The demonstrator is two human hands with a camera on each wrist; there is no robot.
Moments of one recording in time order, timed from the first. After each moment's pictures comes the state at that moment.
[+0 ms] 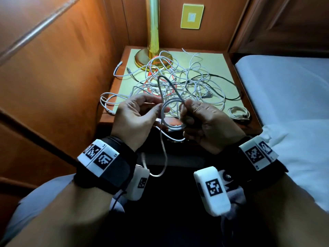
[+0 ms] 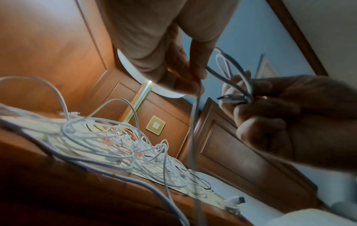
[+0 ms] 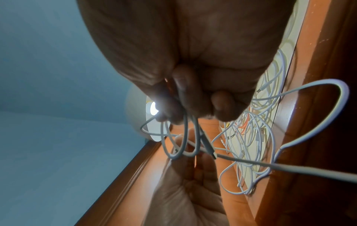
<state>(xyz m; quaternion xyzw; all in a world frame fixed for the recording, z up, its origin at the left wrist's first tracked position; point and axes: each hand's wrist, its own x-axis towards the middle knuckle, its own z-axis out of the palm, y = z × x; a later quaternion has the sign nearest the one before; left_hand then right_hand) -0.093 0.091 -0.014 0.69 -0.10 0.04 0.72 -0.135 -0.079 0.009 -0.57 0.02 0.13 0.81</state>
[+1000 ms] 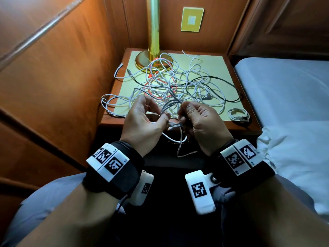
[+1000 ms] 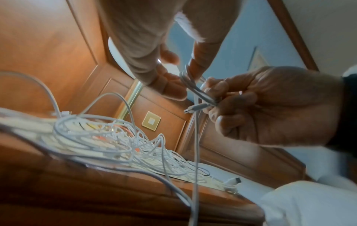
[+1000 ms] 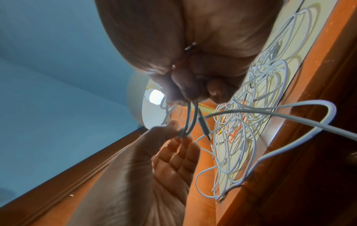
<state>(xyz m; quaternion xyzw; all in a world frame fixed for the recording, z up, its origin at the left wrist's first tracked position) -0.099 0.087 -0.021 0.75 -0.10 0.05 0.65 -0.125 -0.067 -0.009 -0.69 0.06 -0.02 0.72</state>
